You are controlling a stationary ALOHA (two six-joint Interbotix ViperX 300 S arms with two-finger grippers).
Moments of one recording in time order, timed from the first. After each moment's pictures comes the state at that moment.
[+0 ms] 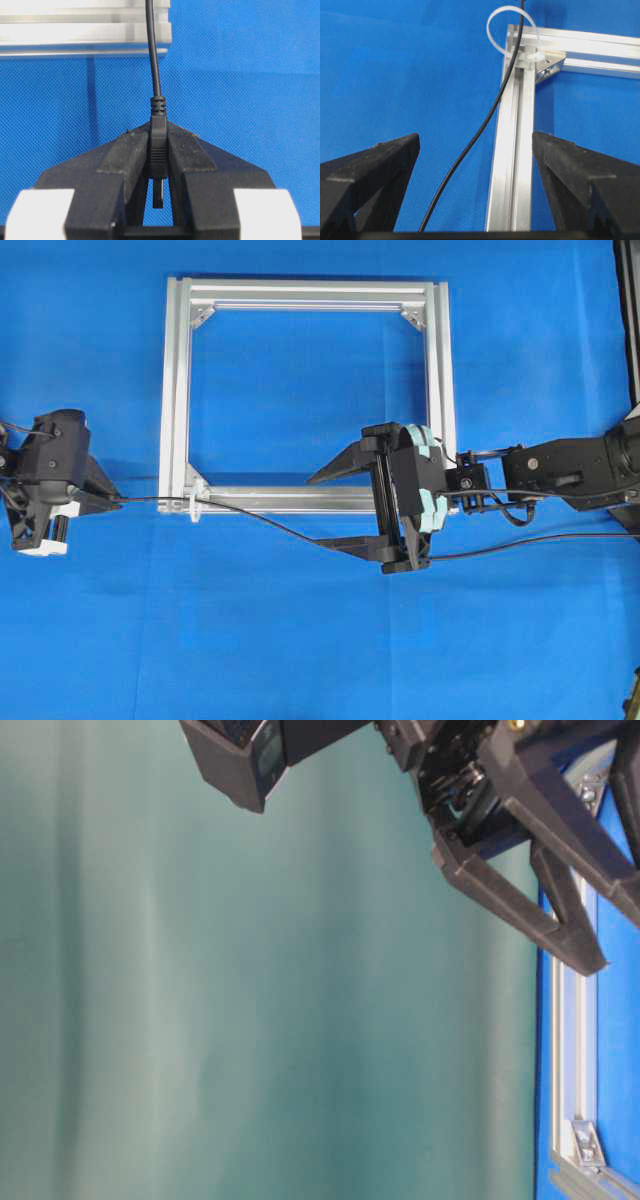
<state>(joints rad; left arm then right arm) -0.17 -0.42 1.30 -0.08 -0.04 -0.09 0.13 0.07 0.82 0.03 -0.57 0.13</state>
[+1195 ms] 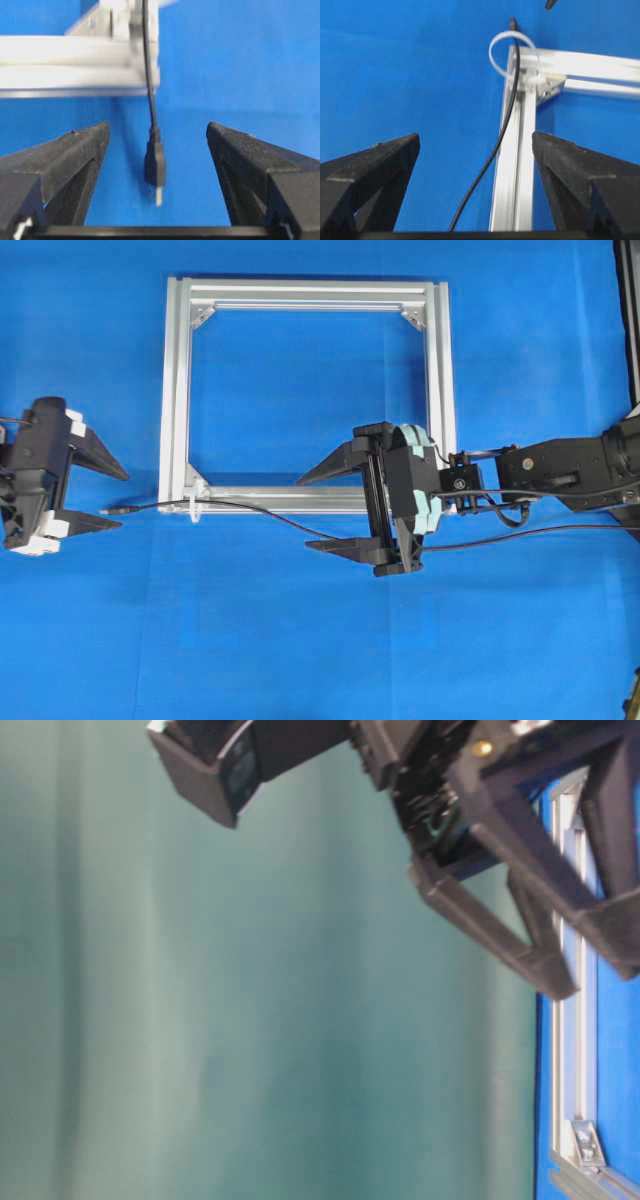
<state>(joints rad) -0.17 -0.60 1.30 -0.08 -0.03 -0.10 0.14 0.06 0.78 0.03 -0.54 0.12</state>
